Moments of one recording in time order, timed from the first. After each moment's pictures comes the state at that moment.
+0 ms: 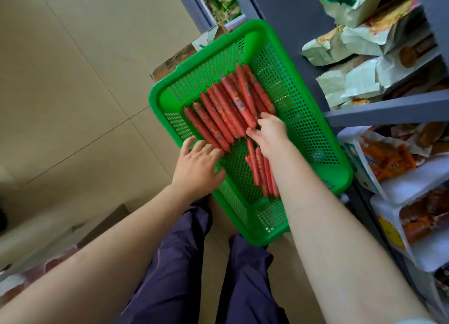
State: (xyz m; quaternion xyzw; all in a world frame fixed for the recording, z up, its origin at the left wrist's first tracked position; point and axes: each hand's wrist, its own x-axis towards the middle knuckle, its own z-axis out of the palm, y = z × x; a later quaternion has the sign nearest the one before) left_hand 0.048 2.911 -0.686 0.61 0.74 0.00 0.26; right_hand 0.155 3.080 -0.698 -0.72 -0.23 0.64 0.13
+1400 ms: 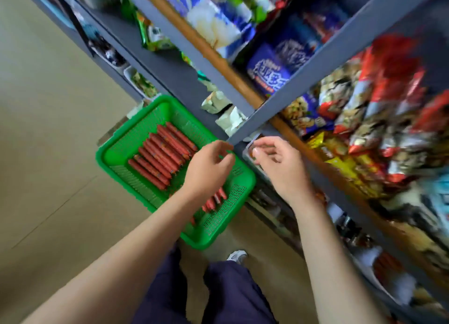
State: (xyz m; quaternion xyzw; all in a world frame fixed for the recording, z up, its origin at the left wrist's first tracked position) left_hand 0.170 3.012 -0.458 0.44 0.70 0.34 0.45; right_hand 0.324 3.055 -0.415 -0.60 -0.64 0.43 0.22
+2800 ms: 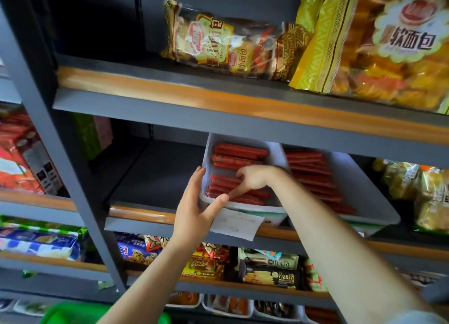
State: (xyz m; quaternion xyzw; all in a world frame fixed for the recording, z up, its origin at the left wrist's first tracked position) left_hand 0.409 3.070 -0.139 0.66 0.38 0.49 0.43; right_hand 0.604 3.123 -0.055 -0.71 -0.66 0.22 -0.10
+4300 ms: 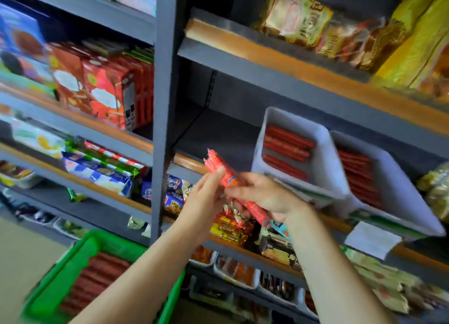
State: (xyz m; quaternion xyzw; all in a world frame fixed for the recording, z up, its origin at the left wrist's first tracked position) left_hand 0.325 3.018 -0.144 0.33 0.32 0.52 0.72; right_hand 0.466 3.015 -0.083 -0.50 -0.56 0.60 0.28
